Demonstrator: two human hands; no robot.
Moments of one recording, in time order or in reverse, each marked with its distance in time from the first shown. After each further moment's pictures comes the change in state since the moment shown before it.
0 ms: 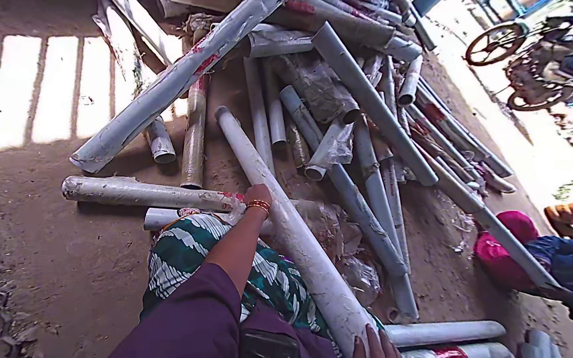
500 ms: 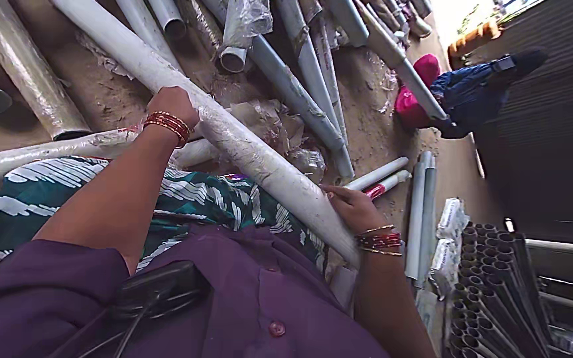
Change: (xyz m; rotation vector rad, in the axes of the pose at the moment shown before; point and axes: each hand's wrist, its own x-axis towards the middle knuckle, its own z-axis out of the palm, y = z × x) left_hand -0.042 0.021 0.007 0.294 -0.050 0.336; right_hand 0.074 0.064 -0.054 0.482 -0.758 0.410
